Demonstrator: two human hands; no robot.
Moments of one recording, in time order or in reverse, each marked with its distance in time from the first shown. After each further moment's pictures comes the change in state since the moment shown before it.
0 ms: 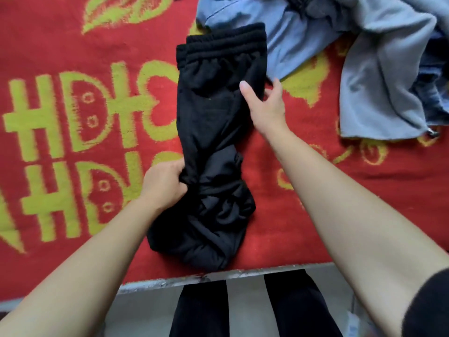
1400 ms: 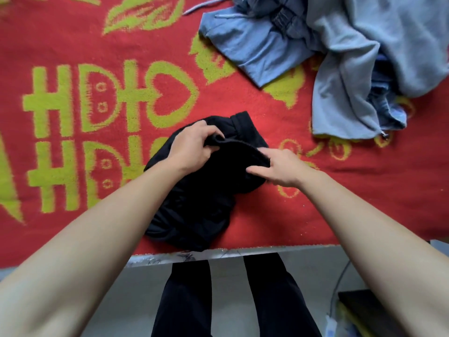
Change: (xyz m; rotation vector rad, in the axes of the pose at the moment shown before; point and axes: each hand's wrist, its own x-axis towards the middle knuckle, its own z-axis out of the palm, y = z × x) left_hand -0.005 0.082 -0.021 -0.217 0.115 0.229; right_hand -0.098 0.058 -0.114 -0.831 -0.575 -0.348
